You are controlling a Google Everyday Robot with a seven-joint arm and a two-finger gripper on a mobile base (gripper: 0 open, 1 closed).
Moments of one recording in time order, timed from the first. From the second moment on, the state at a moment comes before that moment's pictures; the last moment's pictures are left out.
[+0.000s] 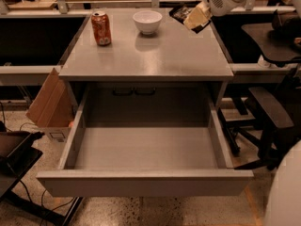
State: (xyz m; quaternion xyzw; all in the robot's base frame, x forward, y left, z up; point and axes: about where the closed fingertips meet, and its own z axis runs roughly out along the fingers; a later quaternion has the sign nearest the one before) arm 0.725 -0.131 0.996 -0.41 0.83 0.06 0.38
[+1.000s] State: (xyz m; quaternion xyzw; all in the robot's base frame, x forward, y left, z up) arm 0.791 -0.150 0.916 -0.37 0.80 0.11 0.46
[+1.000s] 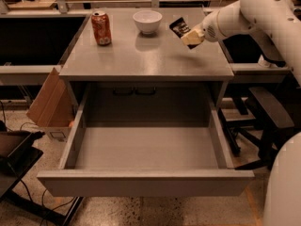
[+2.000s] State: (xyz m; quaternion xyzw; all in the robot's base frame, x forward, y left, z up) arm 0.793 -0.142 0.908 -0.37 0.80 0.11 0.45
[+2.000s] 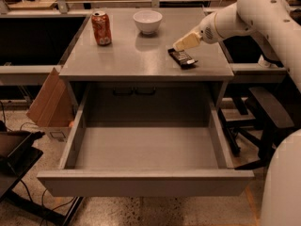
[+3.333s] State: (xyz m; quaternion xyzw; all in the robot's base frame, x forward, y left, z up) arm 0.758 -0.172 0.942 -0.34 0.79 0.18 0.48
